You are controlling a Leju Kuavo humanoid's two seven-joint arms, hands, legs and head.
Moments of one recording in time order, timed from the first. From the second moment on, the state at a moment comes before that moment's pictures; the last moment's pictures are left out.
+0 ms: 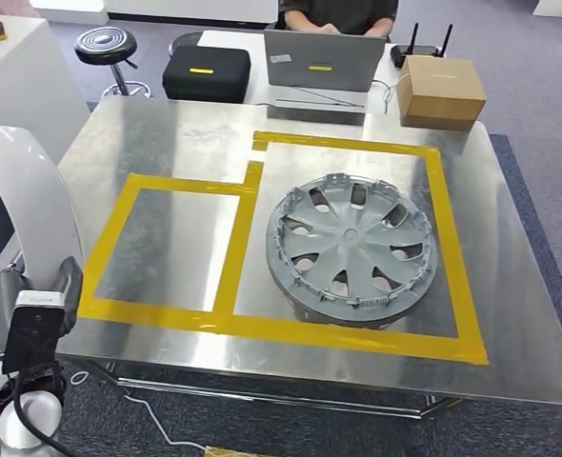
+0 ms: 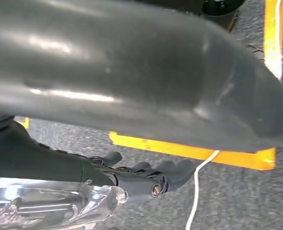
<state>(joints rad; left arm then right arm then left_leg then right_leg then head) 0.11 -0.27 -0.09 -1.69 -0.70 0.05 -0.46 -0.09 0.20 -1.17 -0.25 1.19 0.01 -0.28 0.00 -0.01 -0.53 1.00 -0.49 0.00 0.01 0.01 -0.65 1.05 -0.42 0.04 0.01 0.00</state>
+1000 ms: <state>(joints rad) -0.16 -0.17 -0.22 -1.41 -0.86 0.02 -0.43 -0.13 0.20 -1.09 -0.24 1.28 0.05 -0.23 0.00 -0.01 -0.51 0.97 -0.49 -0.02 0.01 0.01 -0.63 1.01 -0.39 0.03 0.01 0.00</state>
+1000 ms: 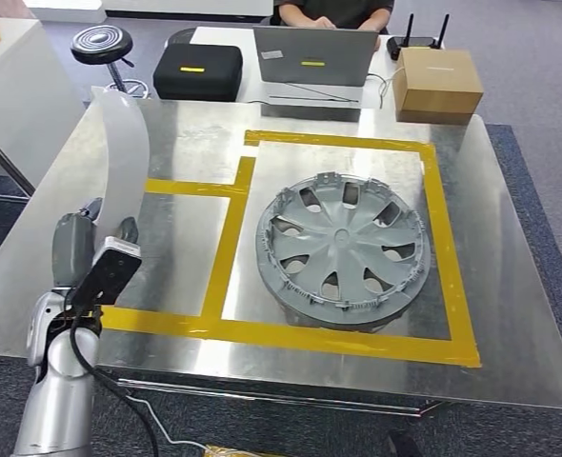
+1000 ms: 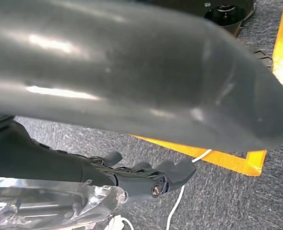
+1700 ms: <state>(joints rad) -0.40 -0.15 -0.34 -1.09 -1.17 0.11 -0.18 -0.14 0.20 -1.05 -0.24 1.27 0.05 -0.21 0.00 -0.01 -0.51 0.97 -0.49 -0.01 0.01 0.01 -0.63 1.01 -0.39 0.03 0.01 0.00</state>
